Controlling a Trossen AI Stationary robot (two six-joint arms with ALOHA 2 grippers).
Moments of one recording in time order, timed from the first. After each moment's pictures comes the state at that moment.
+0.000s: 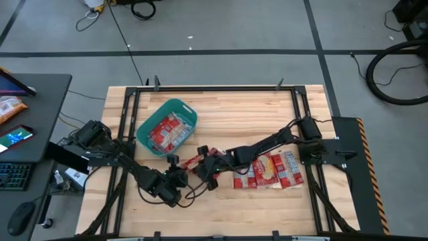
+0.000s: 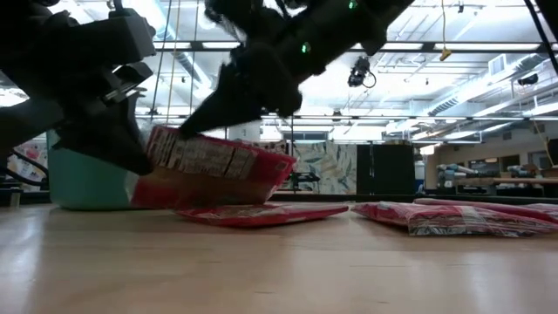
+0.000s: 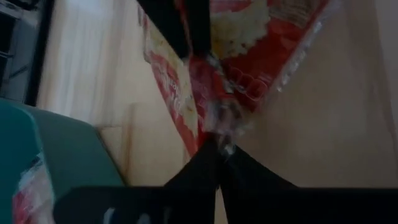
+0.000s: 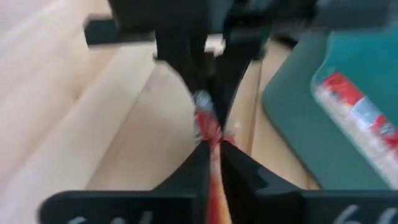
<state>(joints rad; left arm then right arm) -0.65 1.70 0.88 -0.49 -0.79 -0.41 0.23 2.06 1.36 0.11 0.19 -0.30</state>
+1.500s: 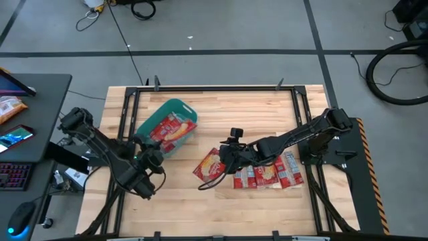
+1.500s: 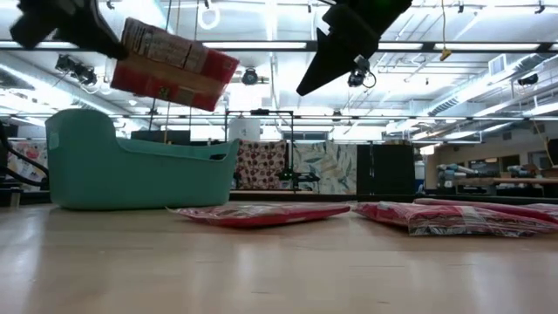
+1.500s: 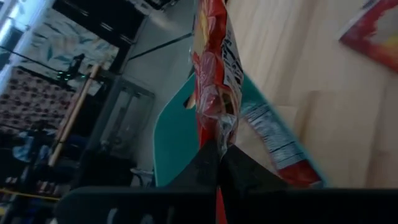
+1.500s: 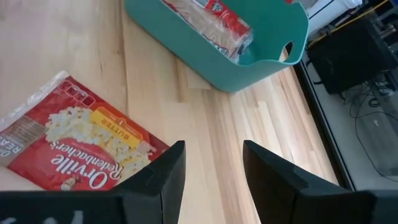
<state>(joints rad) -0.76 1.42 1.02 -1.51 -1.13 -1.10 0.29 1.70 1.24 -0.44 0.67 0.08</state>
